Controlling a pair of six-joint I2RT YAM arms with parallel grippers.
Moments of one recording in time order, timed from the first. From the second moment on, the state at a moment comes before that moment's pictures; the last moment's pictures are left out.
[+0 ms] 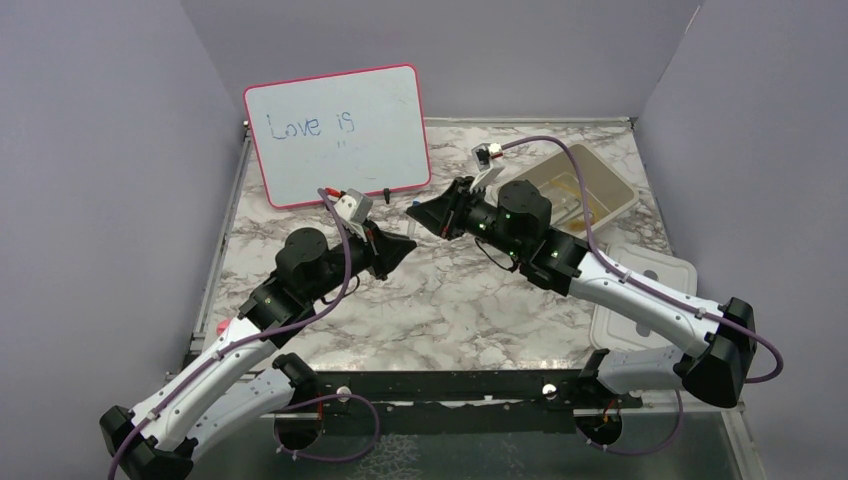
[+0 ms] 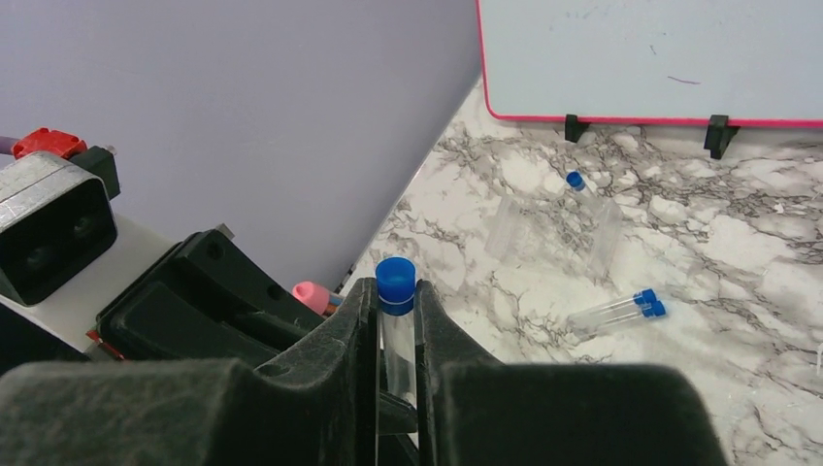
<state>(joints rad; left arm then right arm) -0.71 0.73 0.72 -0.07 0.18 -0.39 0.92 1.27 1.10 0.10 0.00 0.70</state>
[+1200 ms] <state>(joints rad) -0.71 0.69 0.91 -0.22 -0.76 -0.29 0.92 2.03 1.23 0.73 -0.13 0.04</state>
